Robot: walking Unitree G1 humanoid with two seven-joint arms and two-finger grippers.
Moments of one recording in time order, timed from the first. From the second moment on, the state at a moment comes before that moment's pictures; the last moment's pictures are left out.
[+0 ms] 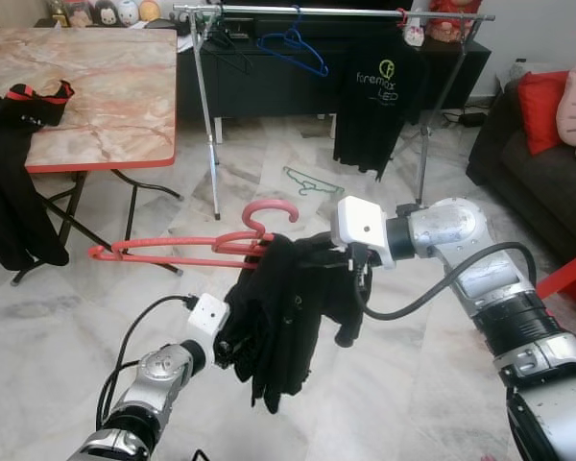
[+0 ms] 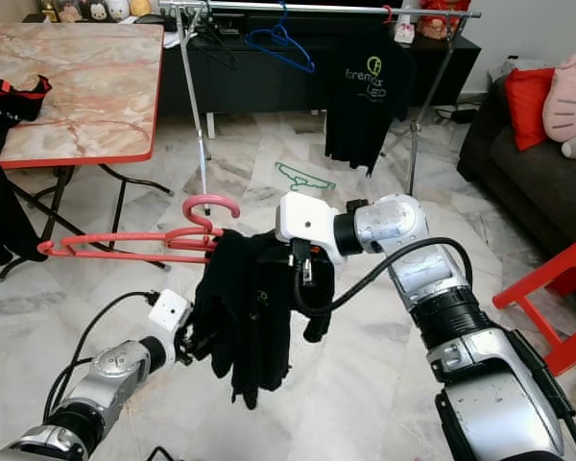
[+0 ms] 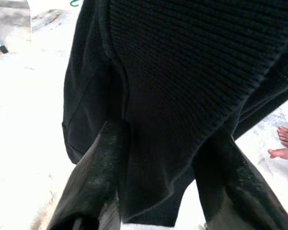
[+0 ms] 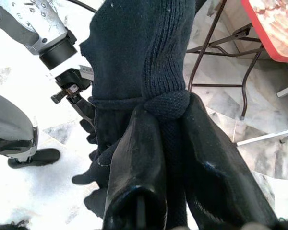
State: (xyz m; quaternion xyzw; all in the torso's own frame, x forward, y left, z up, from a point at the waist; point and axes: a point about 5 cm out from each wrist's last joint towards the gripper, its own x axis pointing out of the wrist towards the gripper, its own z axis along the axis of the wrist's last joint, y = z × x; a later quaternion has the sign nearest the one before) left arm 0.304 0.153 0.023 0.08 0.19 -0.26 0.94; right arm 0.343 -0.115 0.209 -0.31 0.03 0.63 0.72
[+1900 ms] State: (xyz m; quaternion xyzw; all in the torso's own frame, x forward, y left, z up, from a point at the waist) left arm 0.291 0.180 0.001 0.16 0.27 -0.20 0.93; right arm 0.270 -0.186 0.139 -0.18 0.19 0.70 0.66
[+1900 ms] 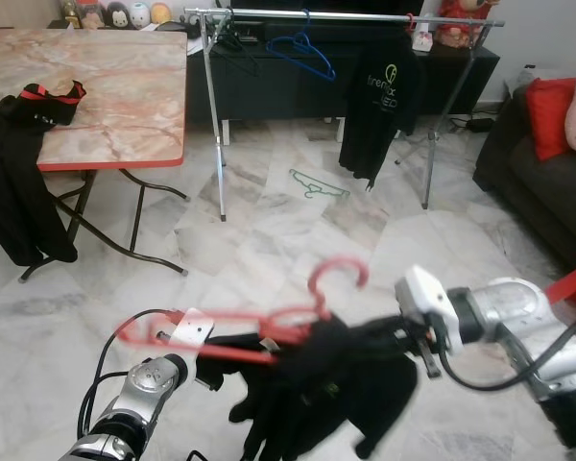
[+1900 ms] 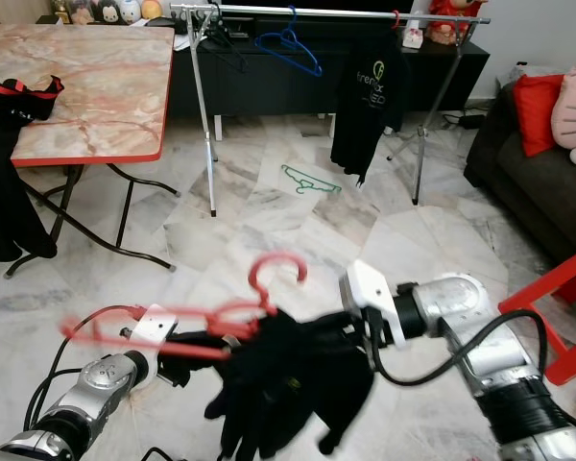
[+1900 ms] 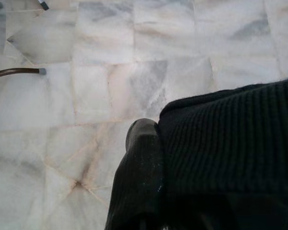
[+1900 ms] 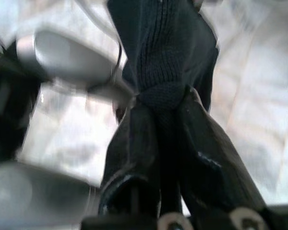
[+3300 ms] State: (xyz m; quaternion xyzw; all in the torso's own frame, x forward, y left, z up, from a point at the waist) left arm 0.290 0.178 0.003 0.25 0.29 -0.28 0.88; right arm 0.287 -0.242 0.111 -0.43 0.30 0.55 0.65
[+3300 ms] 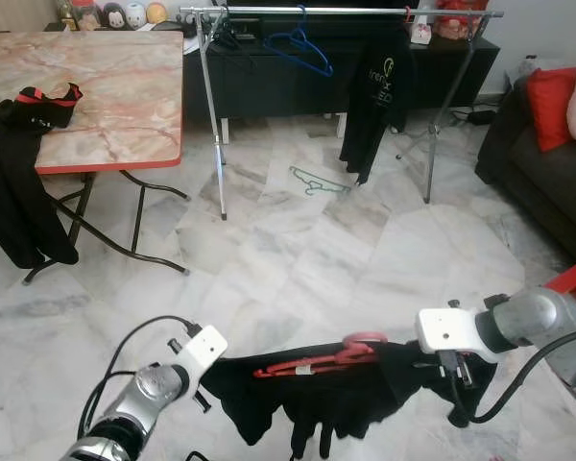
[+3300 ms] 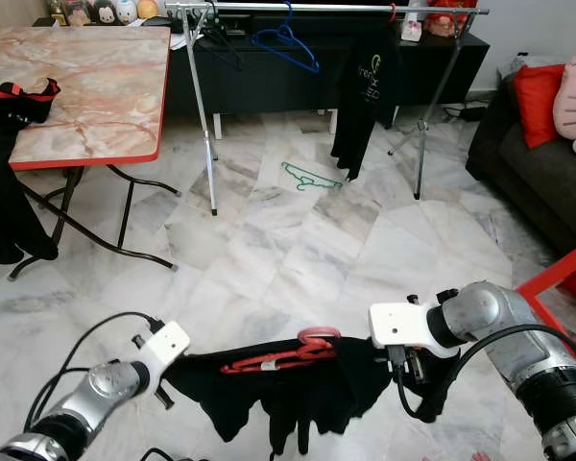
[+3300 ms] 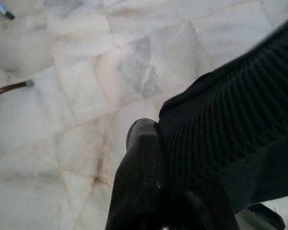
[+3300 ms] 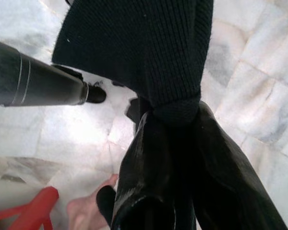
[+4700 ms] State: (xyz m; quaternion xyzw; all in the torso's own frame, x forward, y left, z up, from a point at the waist) left arm 0.305 0.158 0.098 0.14 0.19 -0.43 0.87; right arm 0.292 -0.217 0.059 -0.42 0.31 0.52 0.68
